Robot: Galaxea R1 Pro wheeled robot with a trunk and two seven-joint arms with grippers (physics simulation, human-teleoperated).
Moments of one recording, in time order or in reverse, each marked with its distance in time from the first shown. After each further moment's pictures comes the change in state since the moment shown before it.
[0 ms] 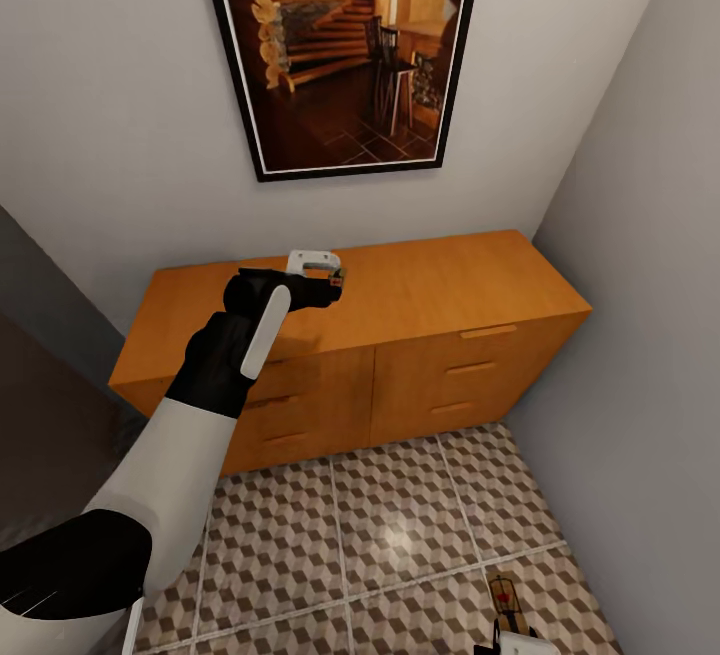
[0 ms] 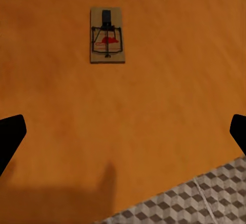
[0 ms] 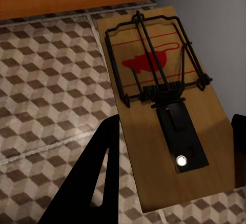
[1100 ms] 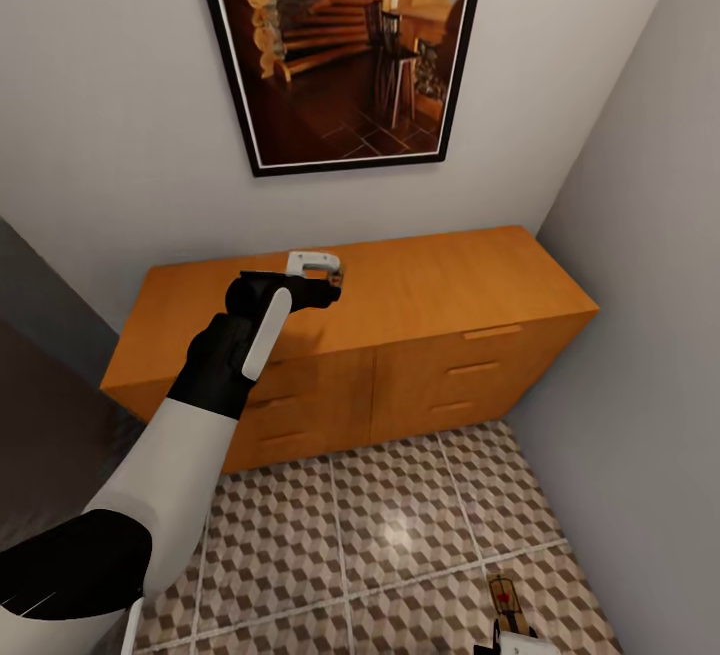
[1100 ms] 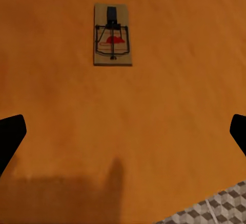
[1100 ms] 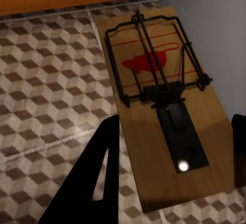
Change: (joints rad) left arm 0.001 0.001 -0.002 0.020 -0.001 -0.034 0.007; right arm 0.000 0.000 0.000 0.000 0.000 0.000 0.000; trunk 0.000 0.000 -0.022
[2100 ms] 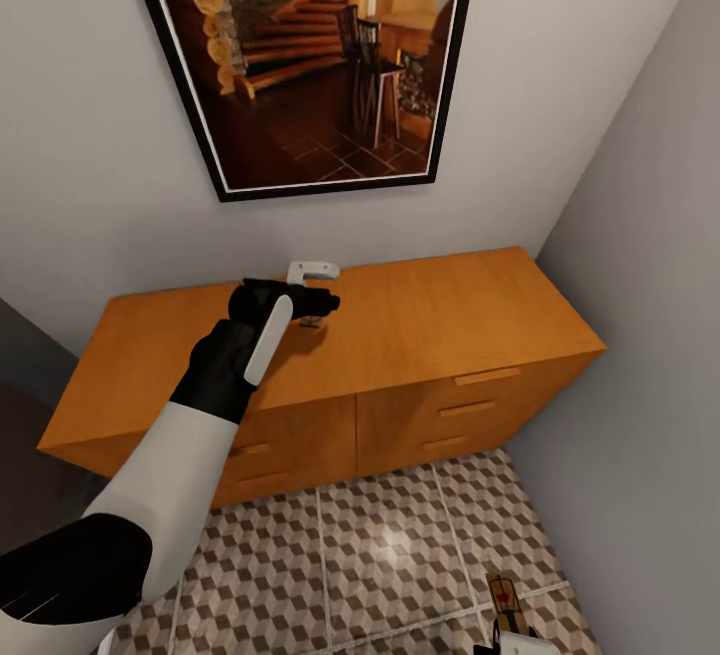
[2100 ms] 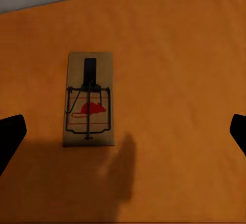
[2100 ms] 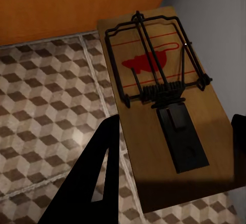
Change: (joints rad) left arm 0.014 0.002 0.000 0.032 -0.003 -0.001 0.001; right arm 0.000 0.000 0.000 0.000 0.000 -0.002 0.000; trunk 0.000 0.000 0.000
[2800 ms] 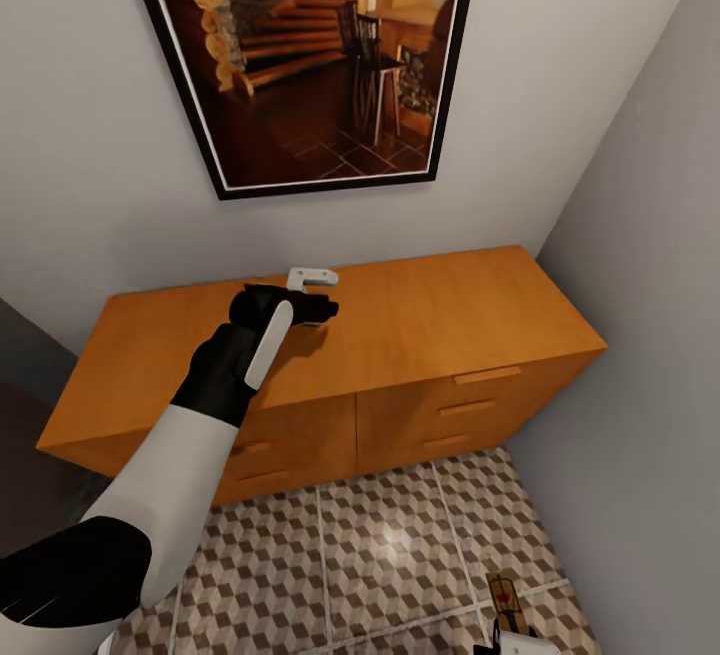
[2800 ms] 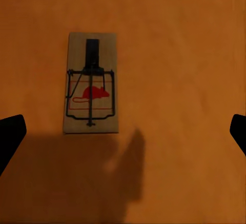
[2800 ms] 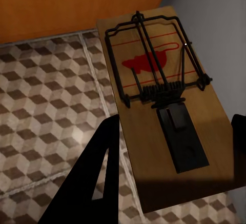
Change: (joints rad) left arm 0.010 0.003 0.002 0.019 -0.003 0.000 -0.001; right arm 0.000 0.000 0.000 0.000 0.000 0.000 0.000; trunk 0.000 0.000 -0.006
